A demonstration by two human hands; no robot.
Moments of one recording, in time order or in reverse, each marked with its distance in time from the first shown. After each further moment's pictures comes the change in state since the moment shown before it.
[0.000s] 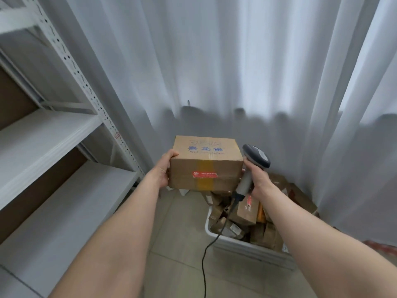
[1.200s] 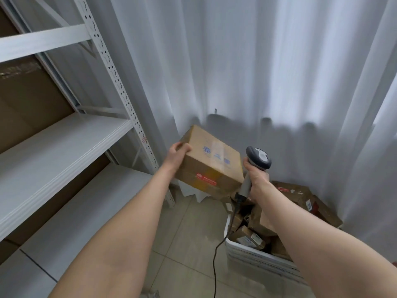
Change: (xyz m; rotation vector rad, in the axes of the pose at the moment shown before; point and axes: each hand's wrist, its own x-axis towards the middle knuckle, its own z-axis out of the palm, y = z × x) left_hand -0.038 0.043 -0.073 0.418 0.210 0.425; right_hand -0.028 0.030 0.107 -0.019 0.127 -0.042
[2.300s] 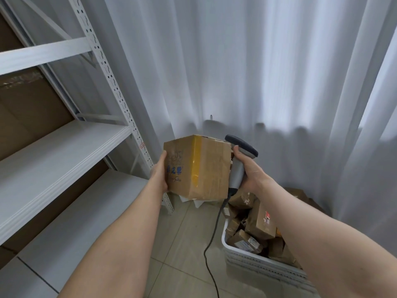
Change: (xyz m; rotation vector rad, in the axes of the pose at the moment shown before) left_hand -0.018 -0.021 -0.013 -0.559 0.092 -0.386; right_hand -0.039 -0.039 -0.009 0.017 -0.585 0.159
